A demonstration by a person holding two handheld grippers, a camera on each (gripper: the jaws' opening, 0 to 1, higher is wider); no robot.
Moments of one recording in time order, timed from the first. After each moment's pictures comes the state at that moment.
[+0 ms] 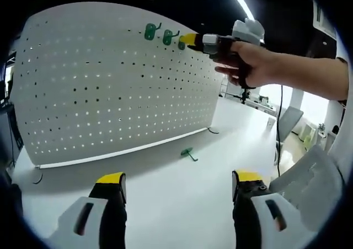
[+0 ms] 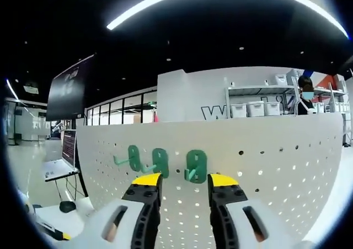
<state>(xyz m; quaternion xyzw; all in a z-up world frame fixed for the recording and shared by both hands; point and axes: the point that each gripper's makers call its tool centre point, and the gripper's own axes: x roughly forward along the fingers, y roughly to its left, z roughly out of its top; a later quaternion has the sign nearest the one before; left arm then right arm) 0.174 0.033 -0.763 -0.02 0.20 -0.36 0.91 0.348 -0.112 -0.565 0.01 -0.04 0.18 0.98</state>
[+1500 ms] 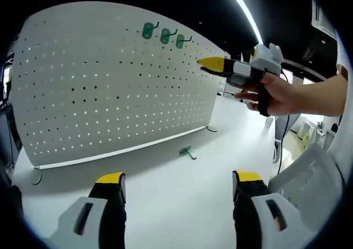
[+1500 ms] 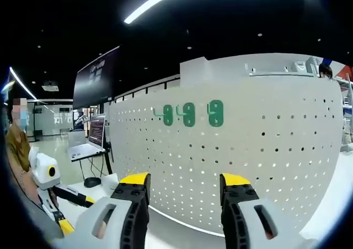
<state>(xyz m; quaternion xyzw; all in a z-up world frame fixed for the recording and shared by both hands) 0.169 0.032 -0.765 -0.01 0.20 -0.37 0.91 0.273 -0.113 -0.636 0.01 0.01 0.27 0.96</state>
